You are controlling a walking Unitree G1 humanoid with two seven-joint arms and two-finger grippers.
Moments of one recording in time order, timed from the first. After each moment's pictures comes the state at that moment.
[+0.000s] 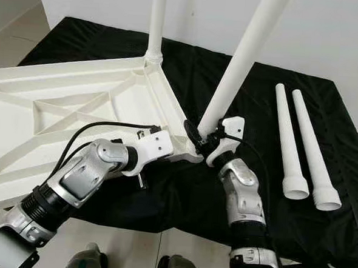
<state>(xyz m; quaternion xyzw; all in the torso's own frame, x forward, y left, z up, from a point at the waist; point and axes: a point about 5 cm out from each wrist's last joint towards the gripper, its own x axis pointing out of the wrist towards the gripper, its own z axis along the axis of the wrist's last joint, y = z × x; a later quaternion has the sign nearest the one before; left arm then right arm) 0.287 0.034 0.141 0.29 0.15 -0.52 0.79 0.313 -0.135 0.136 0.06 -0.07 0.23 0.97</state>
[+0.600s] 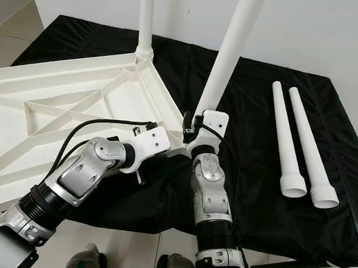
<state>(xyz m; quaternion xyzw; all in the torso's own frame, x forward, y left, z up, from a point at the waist) 0.288 0.035 0.141 0.29 0.15 -0.51 0.79 0.315 -0.102 0.146 0.07 -0.06 0.05 0.99</state>
